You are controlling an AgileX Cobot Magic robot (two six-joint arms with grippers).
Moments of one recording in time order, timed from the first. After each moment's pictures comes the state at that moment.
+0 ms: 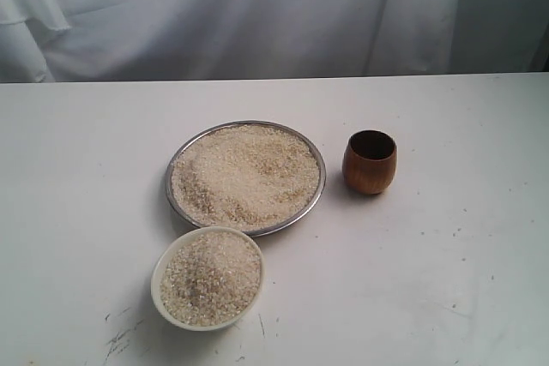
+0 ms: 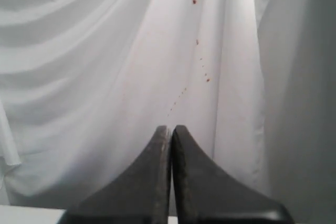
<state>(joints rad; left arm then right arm) 0.01 0.01 0.00 -0.04 0.29 0.01 0.20 0.66 -0.72 -1.57 -0.08 1.64</state>
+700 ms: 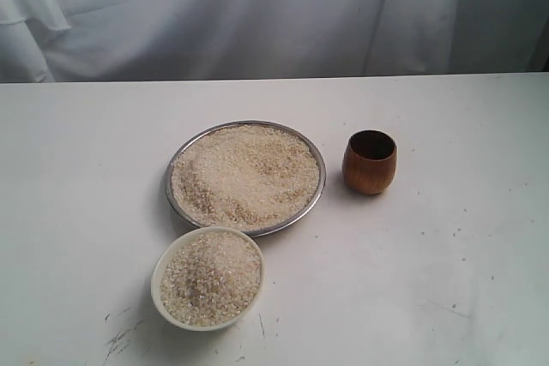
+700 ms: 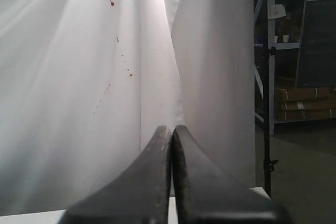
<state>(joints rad) 0.01 0.01 0.00 -0.04 0.29 0.01 0.07 0.34 -0.43 -1.57 0.04 1.62</state>
